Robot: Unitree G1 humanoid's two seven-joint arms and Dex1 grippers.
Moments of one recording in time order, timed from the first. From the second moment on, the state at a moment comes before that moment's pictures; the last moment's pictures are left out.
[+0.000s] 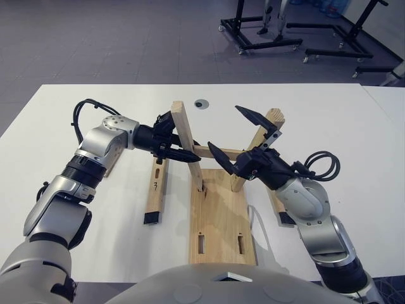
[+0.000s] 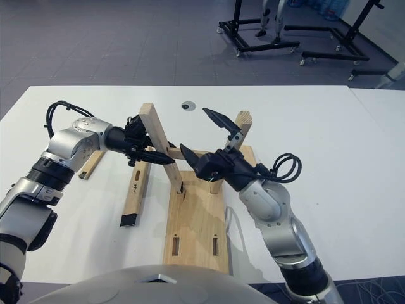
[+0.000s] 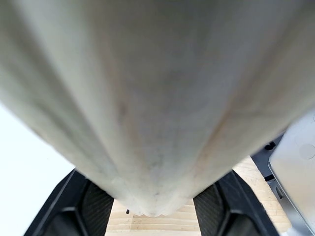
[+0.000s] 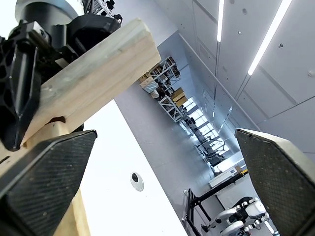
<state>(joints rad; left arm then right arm) -0.68 0.61 -0.48 0.36 -0.61 0.40 -1.40 0.05 -0.42 0.26 -0.66 -0.41 0.01 0.37</state>
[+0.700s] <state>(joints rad) -0.73 0.59 -0.56 0.39 -0.61 0.32 -1.40 0.02 -0.31 0.39 -0.64 -0.69 0.13 0.37</state>
